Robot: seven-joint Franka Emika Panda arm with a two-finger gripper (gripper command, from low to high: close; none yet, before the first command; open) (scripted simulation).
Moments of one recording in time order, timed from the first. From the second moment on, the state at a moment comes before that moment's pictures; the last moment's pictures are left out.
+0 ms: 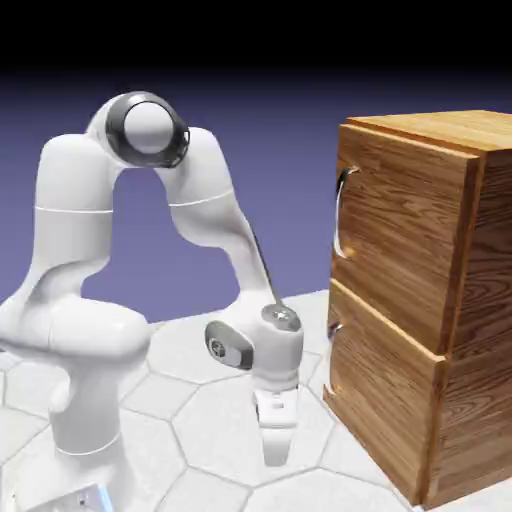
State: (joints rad) arm 0.98 0.35 -0.92 -2.83 1.15 2.79 0.10
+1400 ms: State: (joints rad) arm 2.00 1.44 -1.99 -2.72 2.65 2.44 -0.72
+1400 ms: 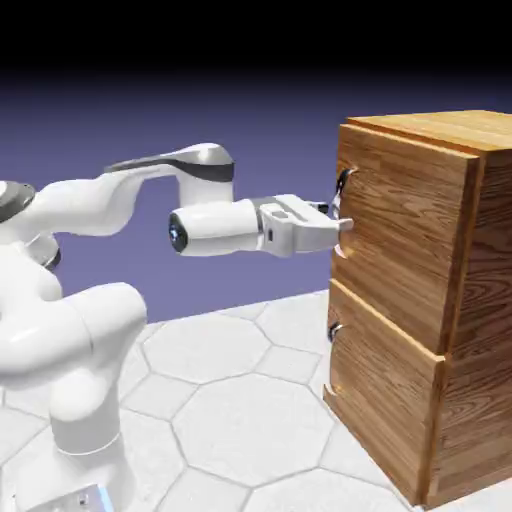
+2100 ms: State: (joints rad) arm 1.93 1.36 -2.59 -3.07 2.11 1.53 -0.94
